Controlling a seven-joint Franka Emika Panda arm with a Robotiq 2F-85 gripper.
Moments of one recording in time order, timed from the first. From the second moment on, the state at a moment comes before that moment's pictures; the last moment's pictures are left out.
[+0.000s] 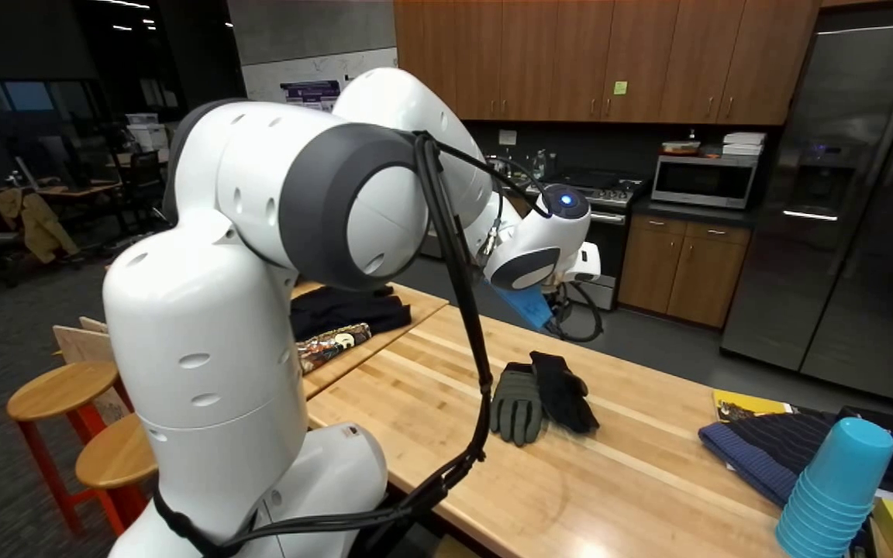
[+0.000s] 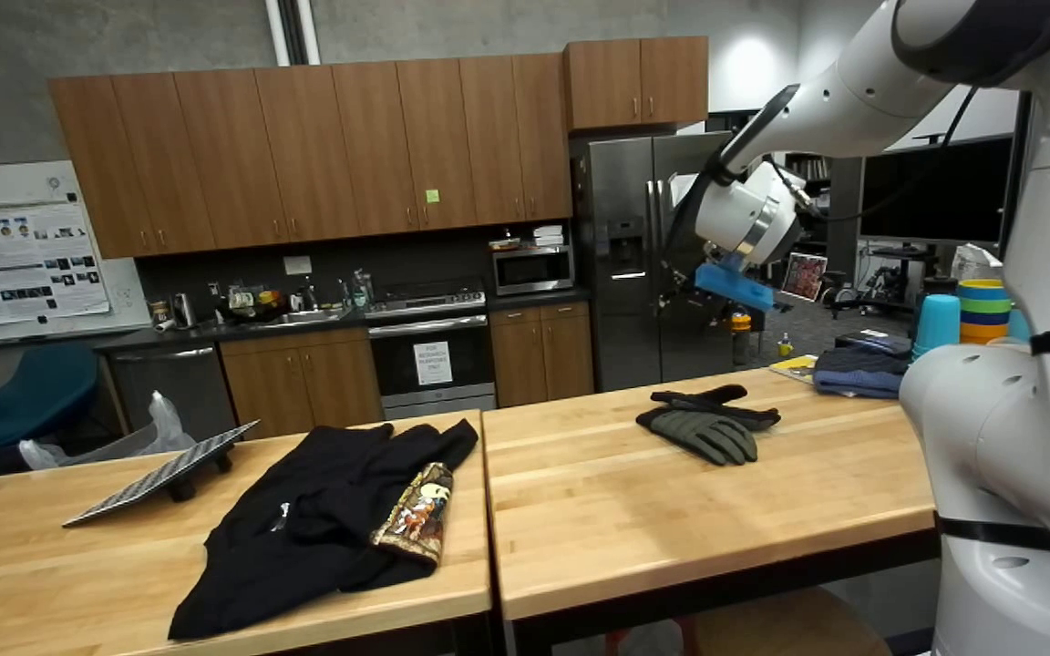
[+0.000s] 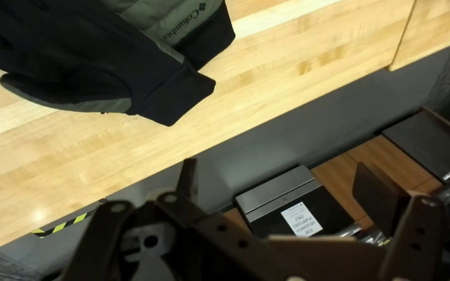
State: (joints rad) arm 1.21 -0.13 -1.34 -2.25 0.56 2.70 -0.24
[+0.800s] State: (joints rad) arm 1.25 -0.01 -1.51 -2.16 0.64 2.44 -0.03
